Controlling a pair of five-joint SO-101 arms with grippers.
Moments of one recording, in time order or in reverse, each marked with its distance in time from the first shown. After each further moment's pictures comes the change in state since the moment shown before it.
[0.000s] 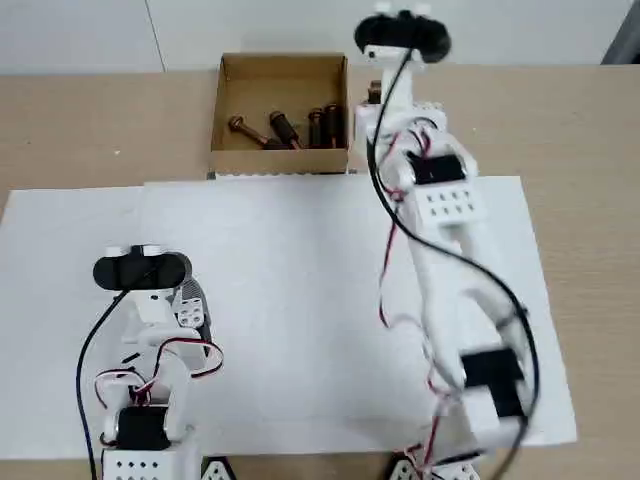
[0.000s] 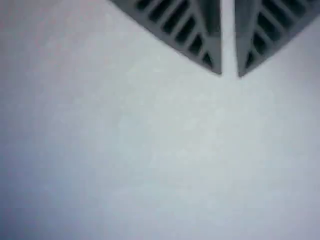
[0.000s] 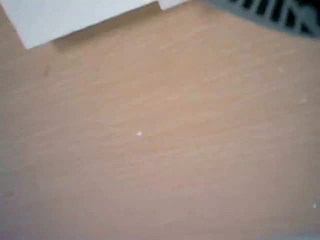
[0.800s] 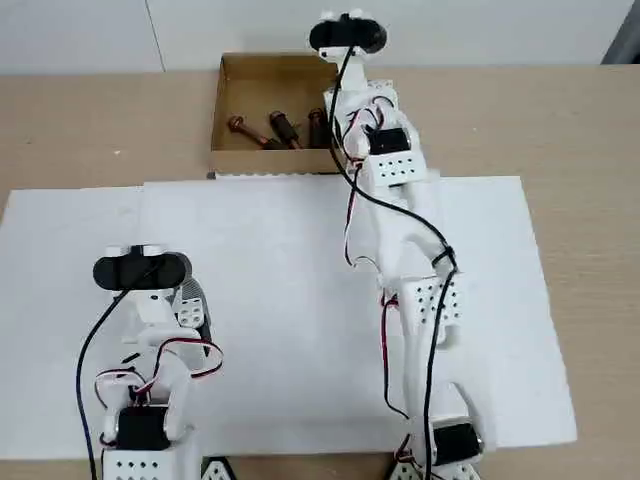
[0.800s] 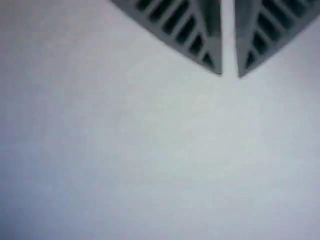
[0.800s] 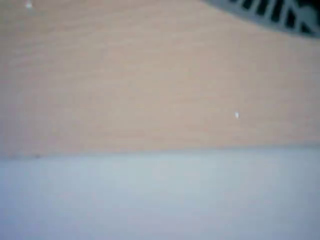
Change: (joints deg) left arm 0.0 0.0 0.0 0.0 0.0; right arm -1.8 55.9 -62.3 0.0 9.2
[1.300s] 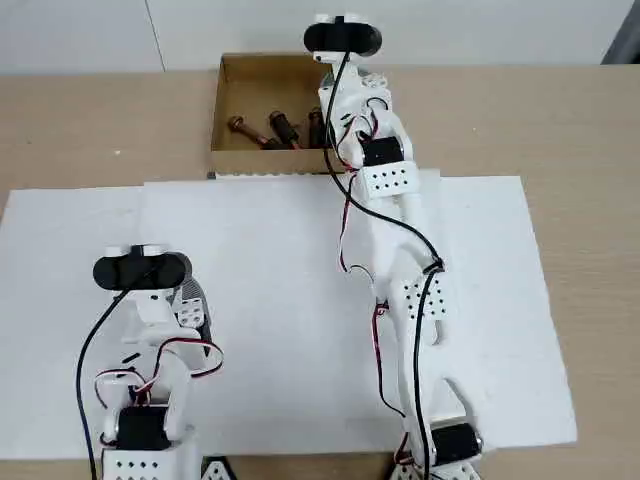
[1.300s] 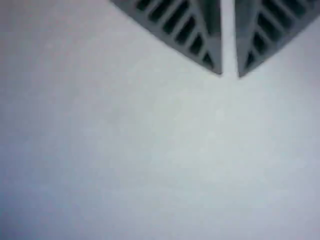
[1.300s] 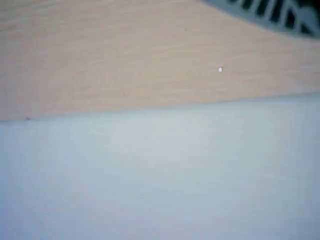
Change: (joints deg) left arm 0.0 0.0 0.0 0.0 0.0; right arm -1.6 11.7 -17.1 0.0 0.1
